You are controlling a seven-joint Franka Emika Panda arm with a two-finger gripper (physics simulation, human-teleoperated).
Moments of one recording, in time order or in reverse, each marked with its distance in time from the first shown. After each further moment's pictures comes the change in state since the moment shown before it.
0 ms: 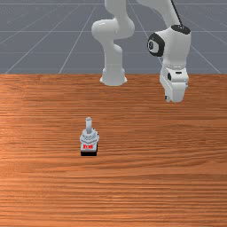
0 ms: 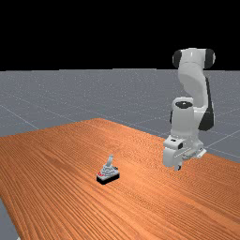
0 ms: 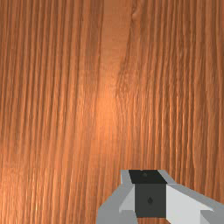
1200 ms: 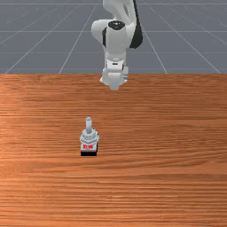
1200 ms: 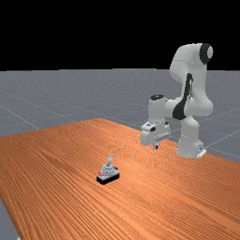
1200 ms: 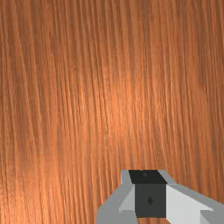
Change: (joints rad) arm -0.174 -0.407 -0.265 -0.542 0.001 0.088 -0.273
